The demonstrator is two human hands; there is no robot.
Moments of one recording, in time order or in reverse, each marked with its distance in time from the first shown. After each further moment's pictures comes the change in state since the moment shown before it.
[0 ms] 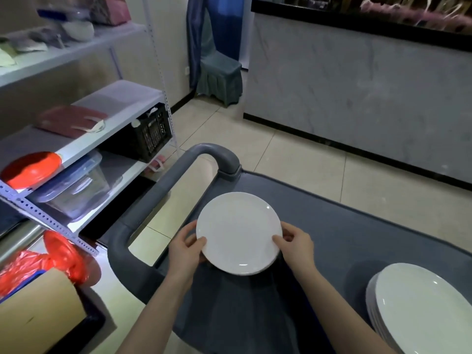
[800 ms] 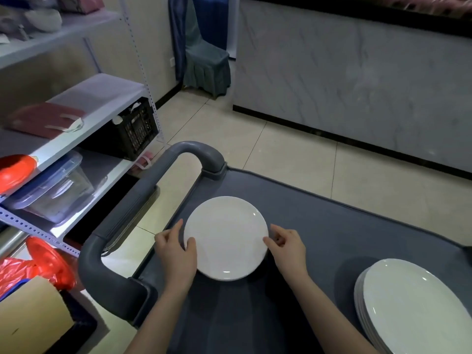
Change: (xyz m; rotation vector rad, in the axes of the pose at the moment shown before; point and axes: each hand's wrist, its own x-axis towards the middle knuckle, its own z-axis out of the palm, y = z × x) left_hand 0.012 -0.016 0.031 0.529 0.232 0.244; right_hand 0.014 0.024 -0.006 -0.098 0.050 0.008
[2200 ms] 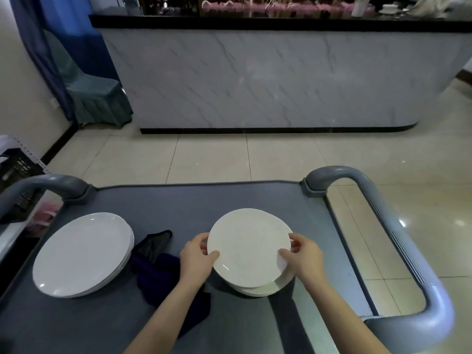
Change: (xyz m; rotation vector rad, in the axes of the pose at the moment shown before) left_hand -0.232 0.093 0.202 0.155 -0.673 0.168; right_hand -0.099 0.198 -0.284 0.082 0.379 0.278
